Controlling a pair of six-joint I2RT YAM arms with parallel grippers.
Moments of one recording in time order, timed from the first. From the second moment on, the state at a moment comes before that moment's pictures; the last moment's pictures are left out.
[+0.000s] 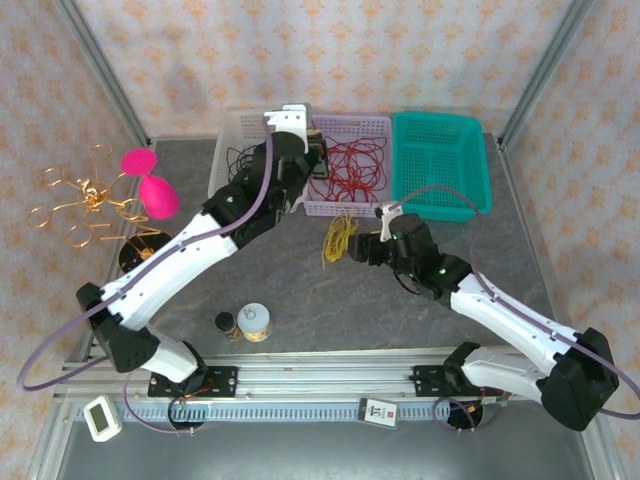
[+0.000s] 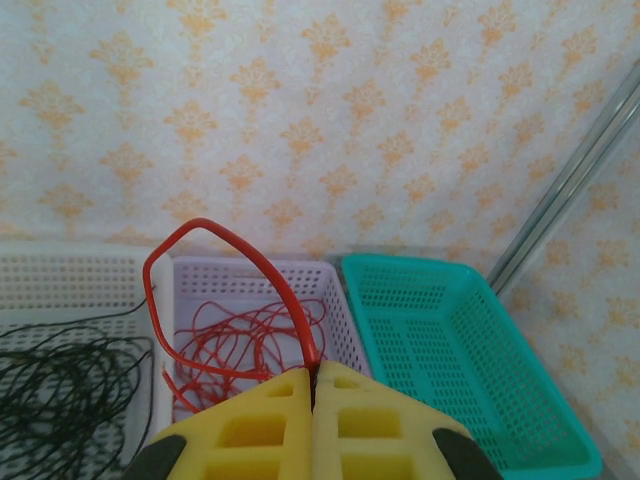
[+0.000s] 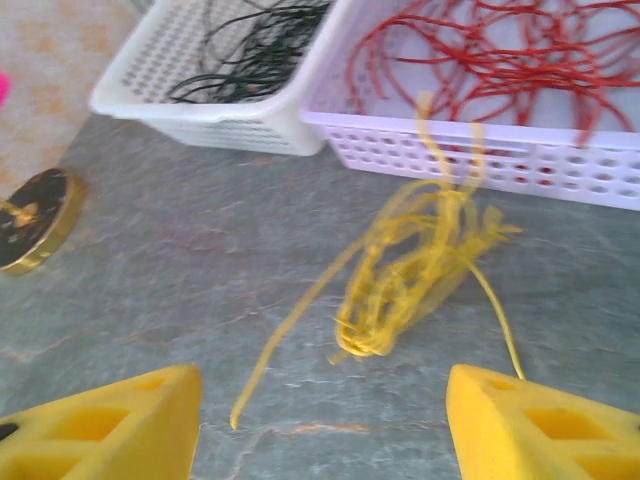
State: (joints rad) left arm -0.74 1.51 1.63 -0.32 -0.49 -0.38; right arm 0.66 1.07 0.75 -0.25 0.02 0.46
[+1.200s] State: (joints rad) left arm -0.50 2.19 1.60 0.17 -0.04 -0.54; right arm 0.59 1.18 0.60 -0.21 0.00 0.64
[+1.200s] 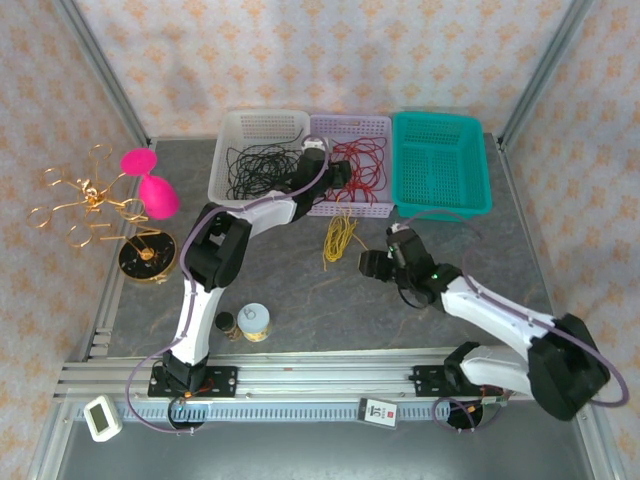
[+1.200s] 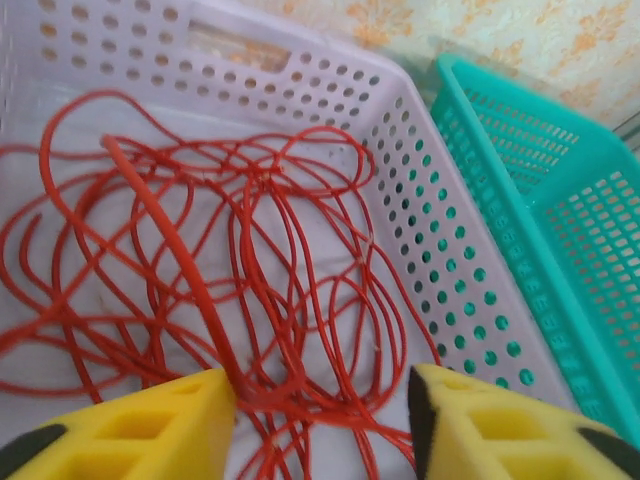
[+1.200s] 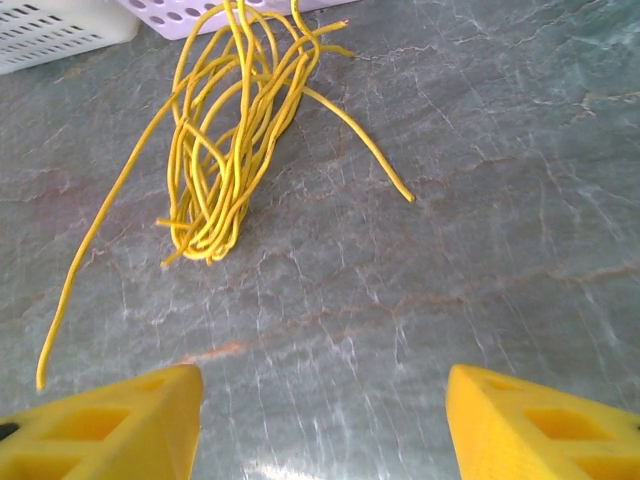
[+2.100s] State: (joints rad) left arm -0.60 1.25 0.85 -0.07 -0.13 -0.55; right arm 0.55 1.80 0.95 0.04 -0.02 0.57
